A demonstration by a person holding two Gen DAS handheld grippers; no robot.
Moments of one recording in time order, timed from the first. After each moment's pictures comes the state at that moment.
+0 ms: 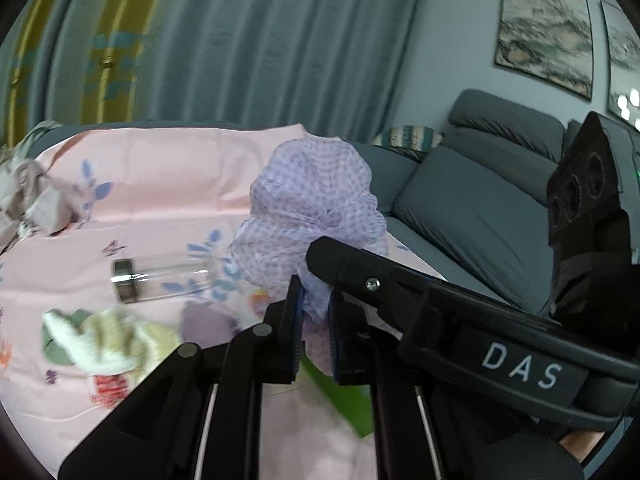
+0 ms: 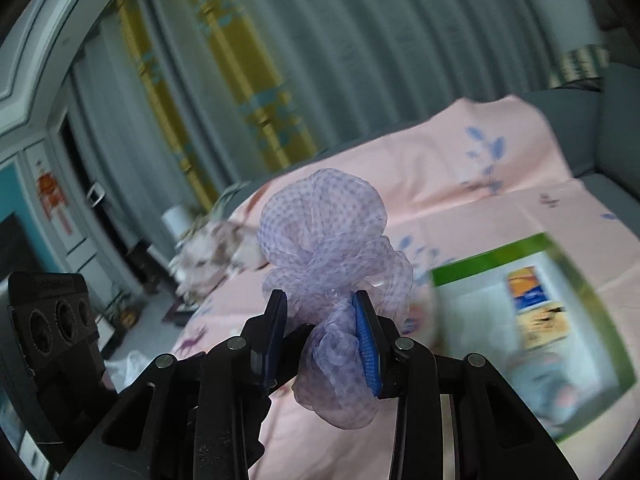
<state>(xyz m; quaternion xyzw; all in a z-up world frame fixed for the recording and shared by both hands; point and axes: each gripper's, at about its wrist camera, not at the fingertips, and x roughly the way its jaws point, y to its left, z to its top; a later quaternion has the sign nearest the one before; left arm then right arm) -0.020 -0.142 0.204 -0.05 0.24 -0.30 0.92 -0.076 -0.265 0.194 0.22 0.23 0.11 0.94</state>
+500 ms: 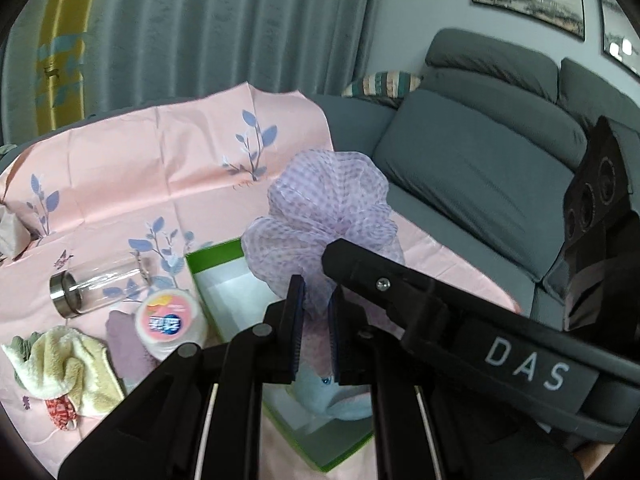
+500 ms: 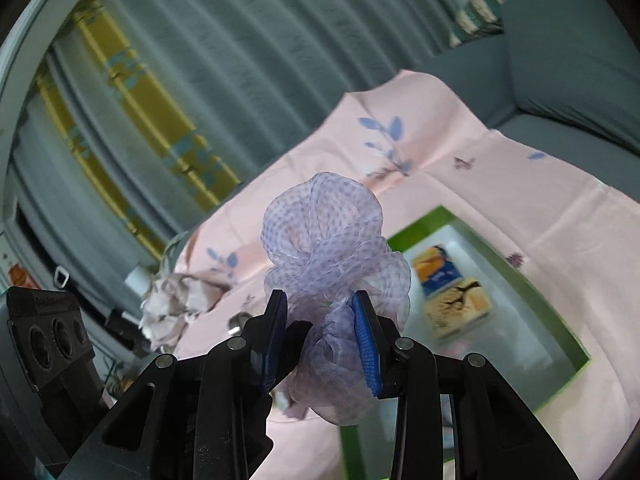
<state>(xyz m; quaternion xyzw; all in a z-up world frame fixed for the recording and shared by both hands) 0.005 -0.248 0.184 0.02 0.29 -0.32 0.90 -0.077 -0.367 0.147 0.34 0.25 0.02 0.91</state>
